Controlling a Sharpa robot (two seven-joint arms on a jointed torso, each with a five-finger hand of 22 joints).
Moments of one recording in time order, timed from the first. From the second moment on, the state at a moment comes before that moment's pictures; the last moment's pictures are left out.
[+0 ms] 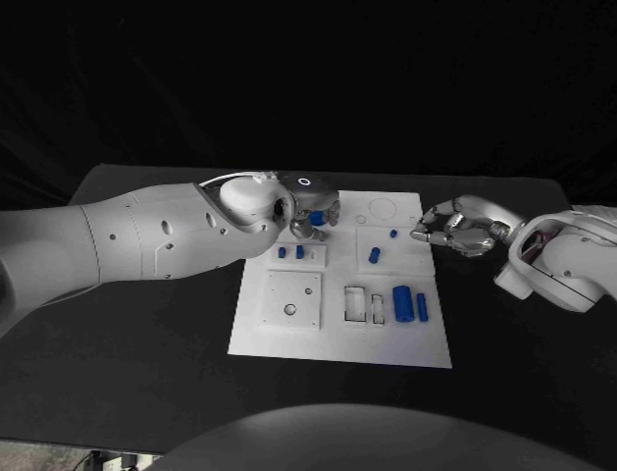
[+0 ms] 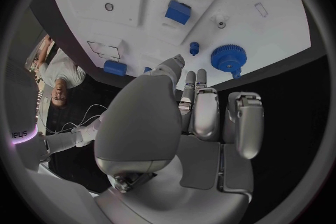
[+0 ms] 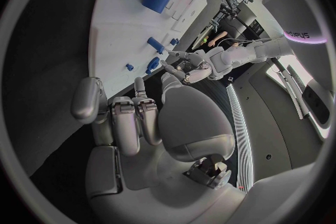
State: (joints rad) left arm 1.31 -0.53 -0.23 1.29 -1.71 -0.16 -0.09; left_hand 1.48 -0.20 0.30 0.26 0.21 0.99 0.05 0.10 0.27 0.95 0.02 0.29 0.14 1.46 -0.07 1.34 1.12 0.01 1.47 0.05 1.57 1.31; right arm 1.27 -0.98 -0.23 1.54 -1.00 -0.23 0.06; right_hand 1.25 0.12 -0.02 0.28 0.32 0.68 0.14 0.43 0.46 1.47 0.06 1.56 1.31 1.46 0.01 1.57 1.31 0.08 1.28 0.13 1.20 1.31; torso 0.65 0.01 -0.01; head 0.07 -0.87
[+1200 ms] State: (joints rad) left arm 1.28 -0.49 -0.23 1.22 -1.71 -0.10 -0.07; left_hand 1.51 -0.18 0.35 0.22 0.28 1.00 0.04 0.09 0.25 0.97 0.00 0.27 0.13 1.45 -0.07 1.31 1.07 0.01 1.46 0.04 1.56 1.31; right arm 1.27 -0.98 -0.23 1.53 -1.00 -0.22 0.05; right_hand 1.25 0.12 -0.02 0.28 0.32 0.68 0.14 0.43 0.46 1.47 0.06 1.55 1.31 1.46 0.01 1.57 1.31 0.08 1.28 0.13 1.20 1.31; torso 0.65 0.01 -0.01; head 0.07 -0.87
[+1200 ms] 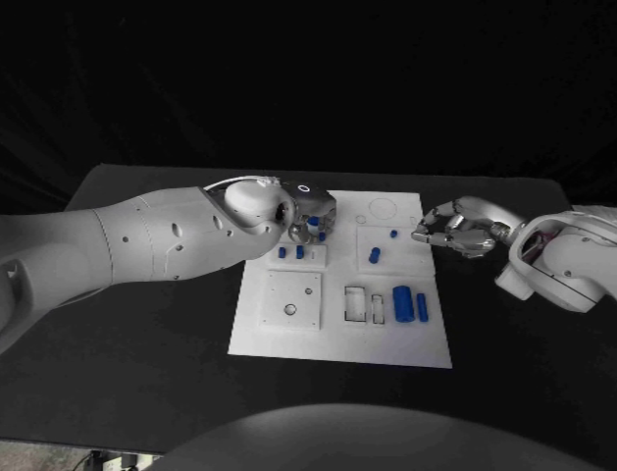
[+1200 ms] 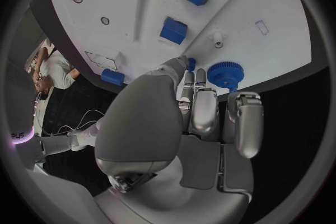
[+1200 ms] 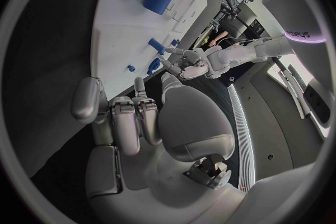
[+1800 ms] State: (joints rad) left arm 1.28 -0.48 -0.23 1.20 -1.72 -0.10 -0.07; left_hand 1.51 -0.18 0.37 0.20 0.27 1.03 0.03 0.10 0.25 1.00 0.00 0.27 0.13 1.43 -0.08 1.28 1.01 0.01 1.46 0.04 1.54 1.31; right arm 1.27 -0.98 -0.23 1.53 -1.00 -0.21 0.05; right_hand 1.25 0.12 -0.02 0.28 0.32 0.68 0.14 0.43 0.46 1.47 0.06 1.55 1.31 1.46 0.01 1.57 1.31 0.08 1.28 0.13 1.20 1.31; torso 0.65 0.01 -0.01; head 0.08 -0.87
